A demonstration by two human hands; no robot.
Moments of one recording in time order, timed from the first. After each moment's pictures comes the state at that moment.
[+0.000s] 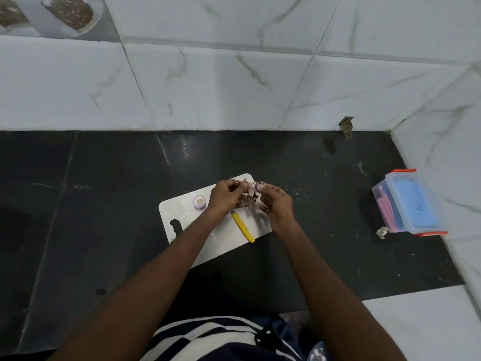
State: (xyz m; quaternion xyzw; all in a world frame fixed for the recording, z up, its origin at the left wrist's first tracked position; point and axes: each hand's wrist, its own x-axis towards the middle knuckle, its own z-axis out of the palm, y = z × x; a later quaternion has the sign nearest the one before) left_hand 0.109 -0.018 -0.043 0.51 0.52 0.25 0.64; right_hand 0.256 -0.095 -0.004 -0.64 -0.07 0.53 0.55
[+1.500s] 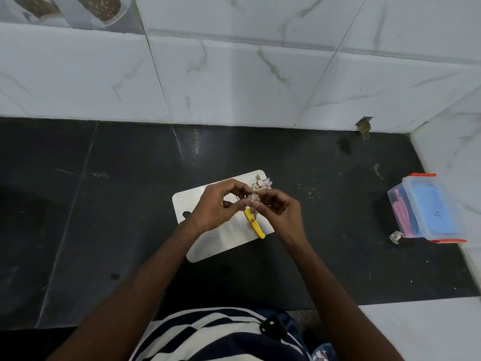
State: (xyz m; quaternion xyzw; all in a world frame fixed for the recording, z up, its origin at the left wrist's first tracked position) left_hand 0.031 -0.054 0.018 0.71 0.39 0.28 0.51; right_hand 0.226 -0.141 0.025 -0.61 -0.43 0.42 0.51
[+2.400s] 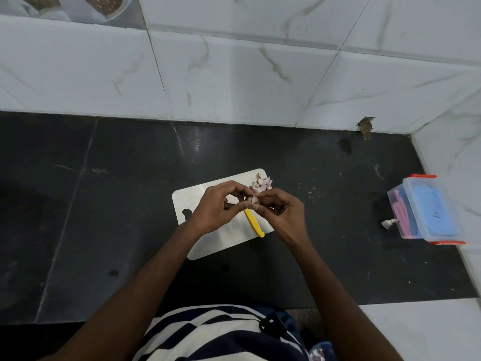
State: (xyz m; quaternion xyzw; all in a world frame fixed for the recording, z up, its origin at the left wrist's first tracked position) left_hand 0.030 -0.061 0.018 0.74 0.38 0.29 0.48; right_hand 0.229 -0.142 0.032 -0.64 -0.48 0.38 0.47
